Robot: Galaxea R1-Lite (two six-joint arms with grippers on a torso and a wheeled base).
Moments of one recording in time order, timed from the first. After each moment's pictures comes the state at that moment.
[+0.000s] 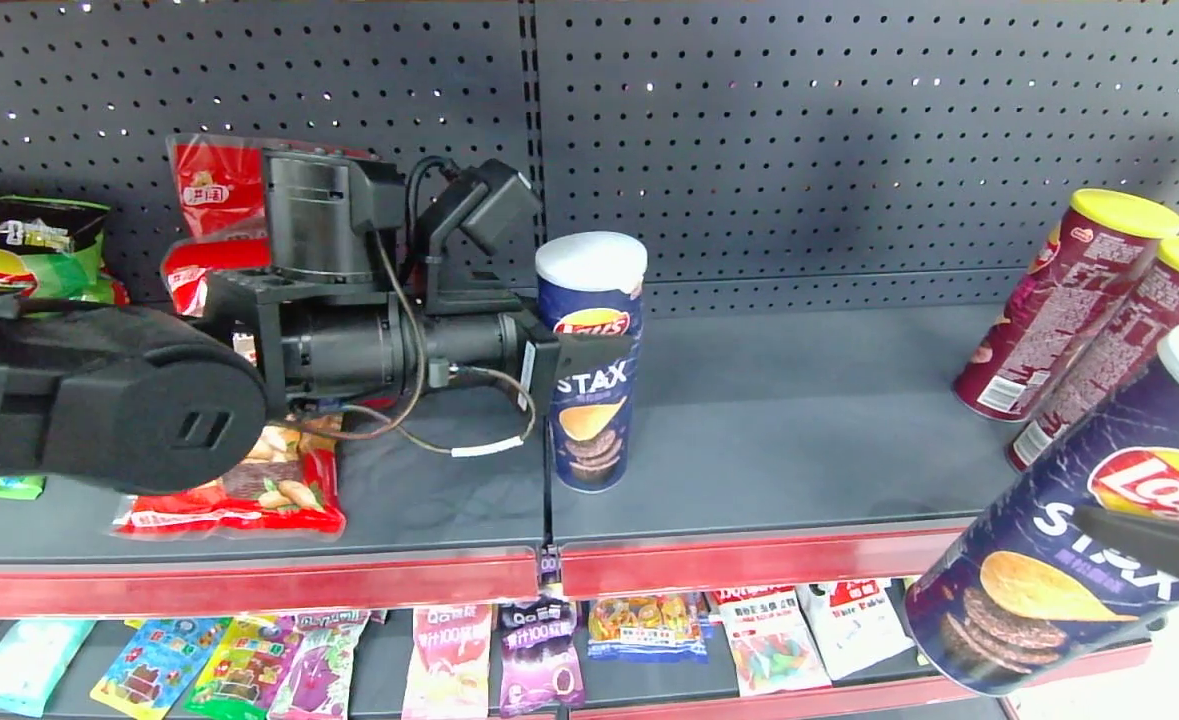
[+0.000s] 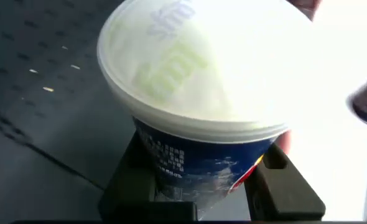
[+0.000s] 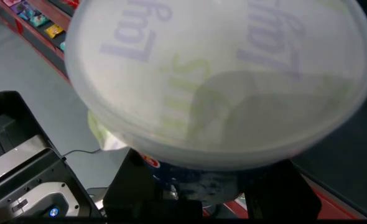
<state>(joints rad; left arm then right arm) -0.57 1.78 -1.13 -0.40 -0.48 0.14 0.28 0.91 -0.65 -0.01 0.49 -0.15</state>
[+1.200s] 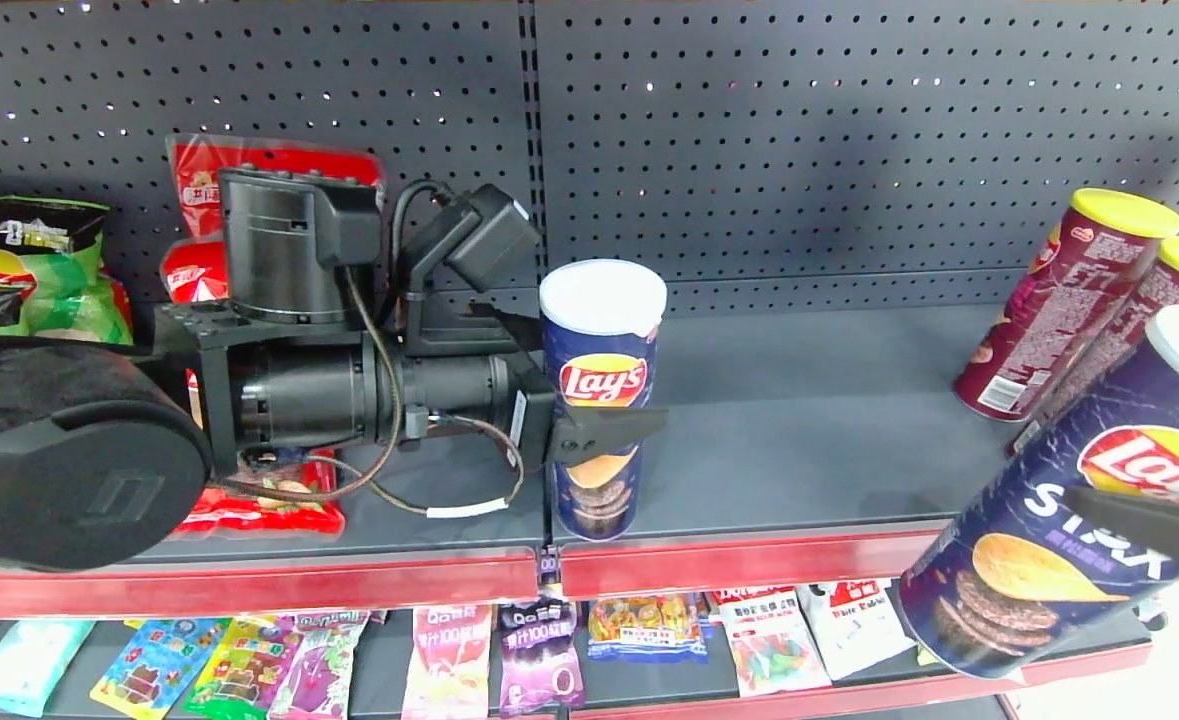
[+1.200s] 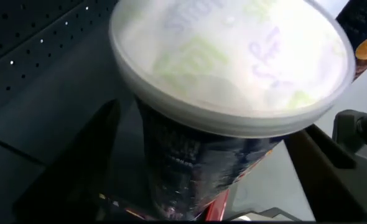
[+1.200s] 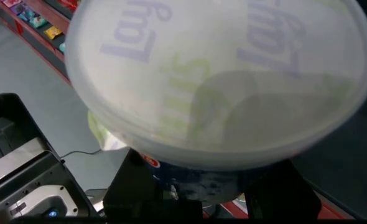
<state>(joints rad) -0.62 1.69 -1.02 -0.42 -0.48 0.13 0.28 0.94 -0.68 -0.02 0.49 -0.15</state>
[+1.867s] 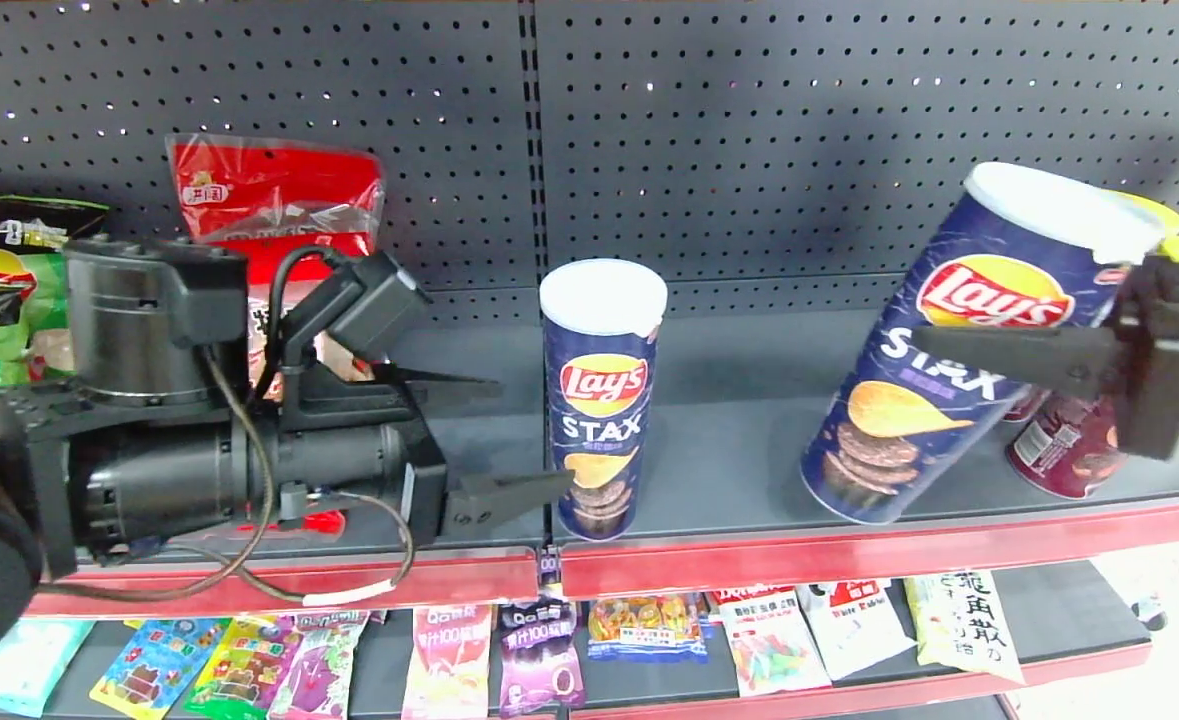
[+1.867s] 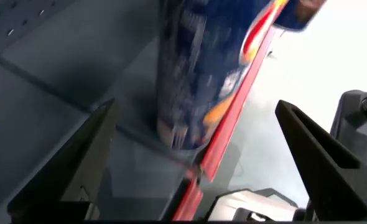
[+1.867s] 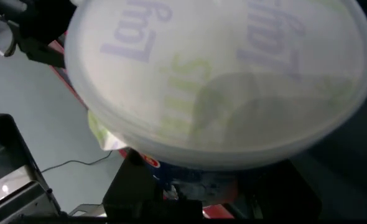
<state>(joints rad) -0.53 1.52 -0.77 -0.43 -0.47 0.13 0.34 1.26 -0.95 -0.09 0.49 -0.16</state>
